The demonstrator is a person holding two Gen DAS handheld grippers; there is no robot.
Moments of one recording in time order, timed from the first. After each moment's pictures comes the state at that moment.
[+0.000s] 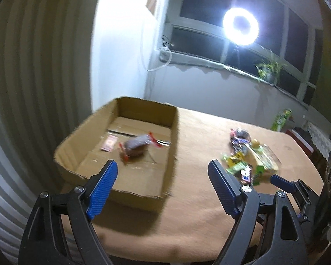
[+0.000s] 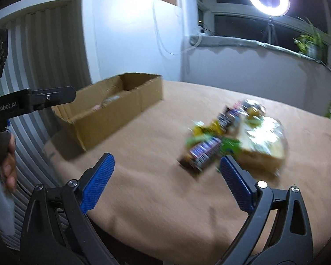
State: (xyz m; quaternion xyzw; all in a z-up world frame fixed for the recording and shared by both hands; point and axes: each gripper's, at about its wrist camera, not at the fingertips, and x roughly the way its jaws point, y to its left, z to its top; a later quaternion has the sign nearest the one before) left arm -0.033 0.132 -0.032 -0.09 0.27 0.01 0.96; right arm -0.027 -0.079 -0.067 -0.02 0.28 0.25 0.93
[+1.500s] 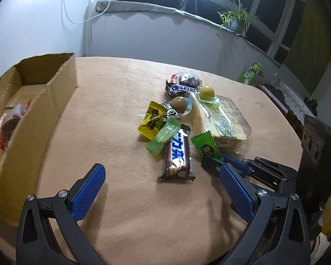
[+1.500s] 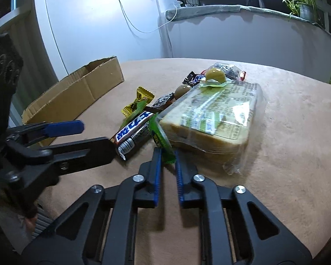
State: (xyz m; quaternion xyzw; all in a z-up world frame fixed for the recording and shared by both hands) left arm 0.049 0.016 -0.085 -0.07 0.40 -0.13 0.90; right arm 0.051 -0.135 -0.108 0.03 0.35 0.26 0.90
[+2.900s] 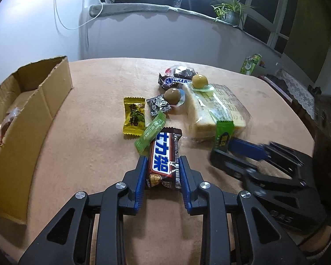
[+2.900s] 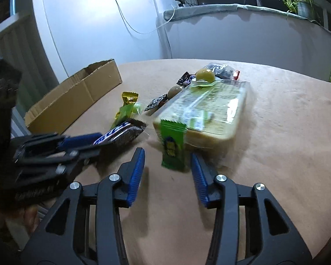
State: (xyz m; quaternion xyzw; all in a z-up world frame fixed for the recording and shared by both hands) left arm 0.040 0.001 -0.090 -0.04 0.40 -0.12 0.91; right arm 0.057 -0.140 -0.103 0.03 0.36 0.26 0.90
